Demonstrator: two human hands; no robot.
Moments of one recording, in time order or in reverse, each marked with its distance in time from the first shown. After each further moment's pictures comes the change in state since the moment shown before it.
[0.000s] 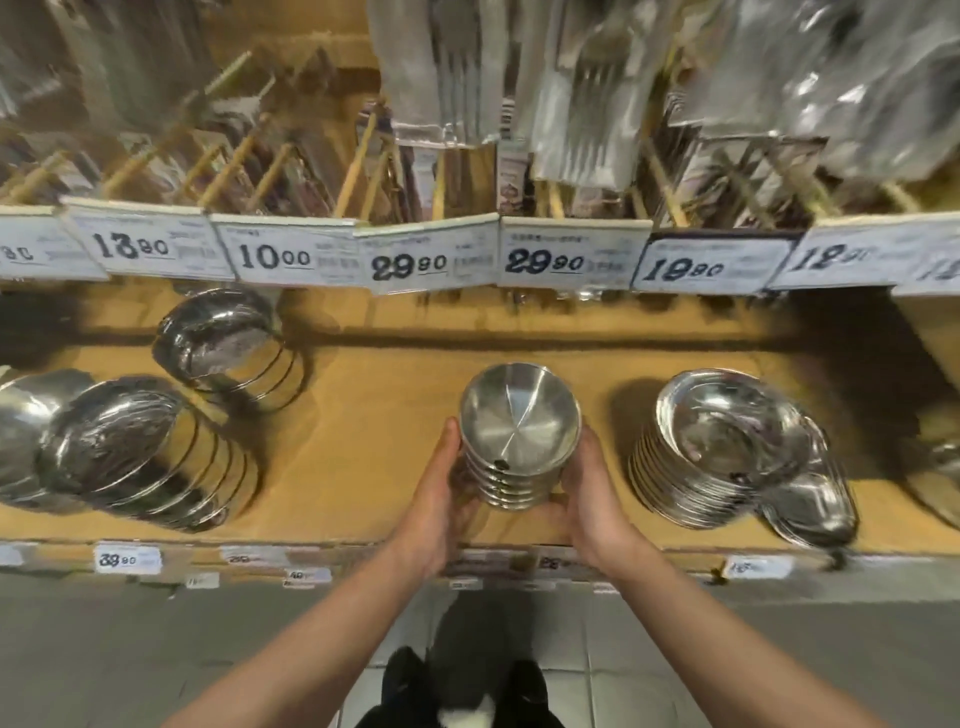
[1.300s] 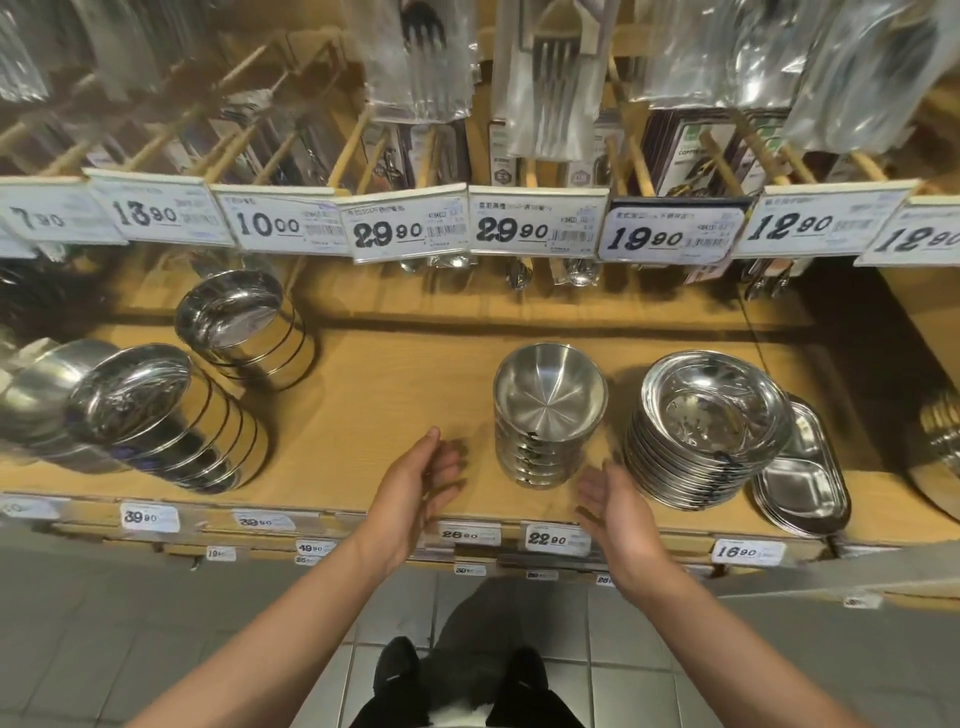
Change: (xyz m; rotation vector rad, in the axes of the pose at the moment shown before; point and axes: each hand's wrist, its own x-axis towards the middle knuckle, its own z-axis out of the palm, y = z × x) left_hand -0.027 -0.005 -0.007 0.040 0.210 -0.065; right_hand -0.033 0.015 -0.053 -0.080 0.240 0.183
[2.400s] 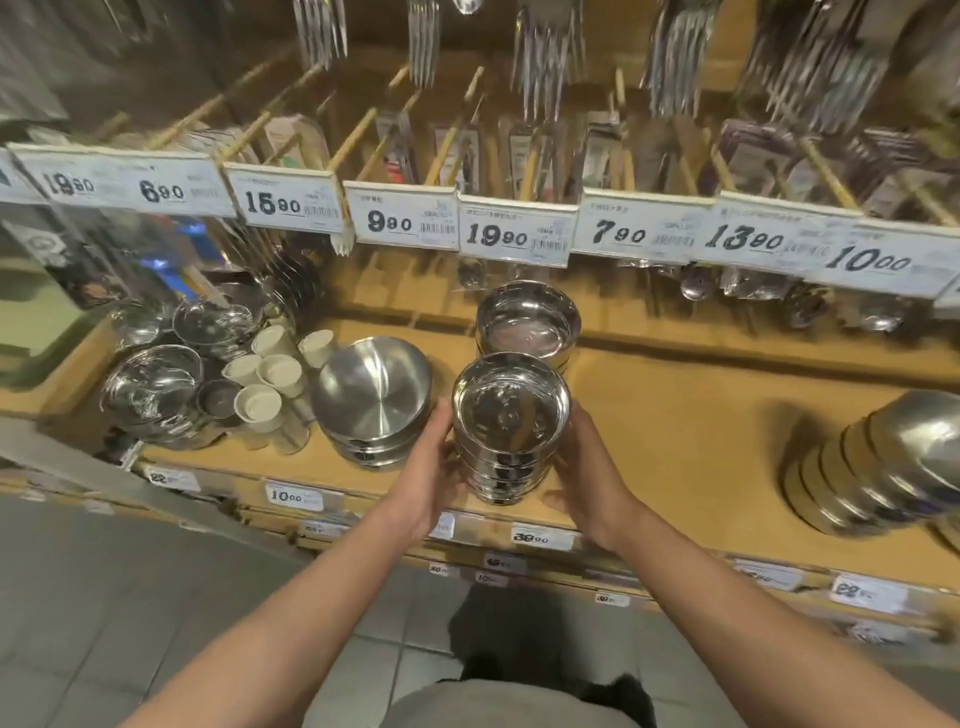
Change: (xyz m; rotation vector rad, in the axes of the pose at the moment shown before) left_hand 0.014 0.092 -0.348 -0.094 -0.068 0.061; right_hand -0.036 0.041 0.397 -0.092 -0.418 -0.036
